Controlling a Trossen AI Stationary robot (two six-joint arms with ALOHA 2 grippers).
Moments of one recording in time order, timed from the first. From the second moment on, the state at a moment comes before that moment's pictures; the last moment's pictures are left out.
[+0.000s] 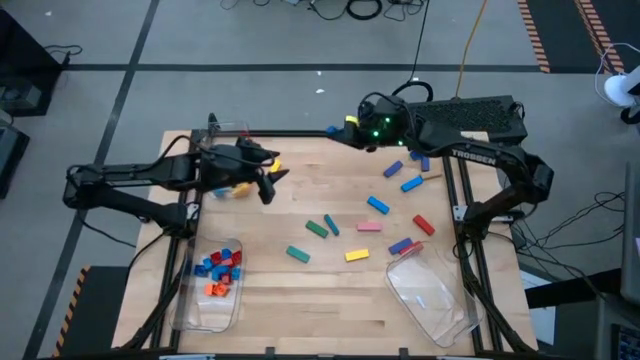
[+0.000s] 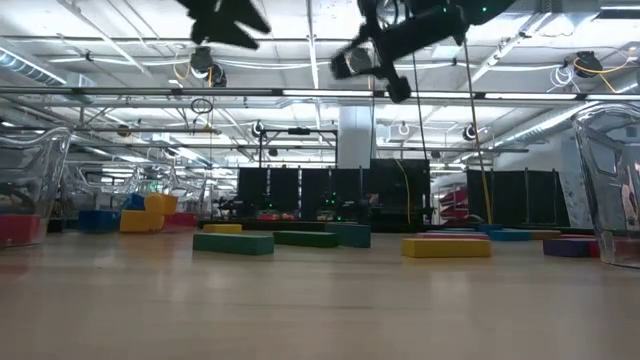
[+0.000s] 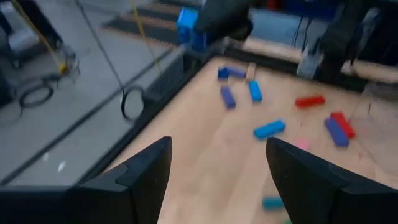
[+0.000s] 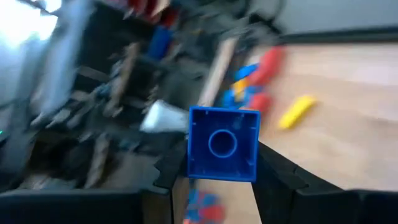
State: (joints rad) left arm 0.10 1.08 1.03 -0.37 -0.34 -0.14; right arm -0.47 1.48 1.24 -0.09 -0.25 1.07
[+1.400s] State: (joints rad) left arm 0.05 1.30 1.03 0.26 -0.30 0.30; right arm -0.29 1.48 1.24 0.22 -0.42 1.06
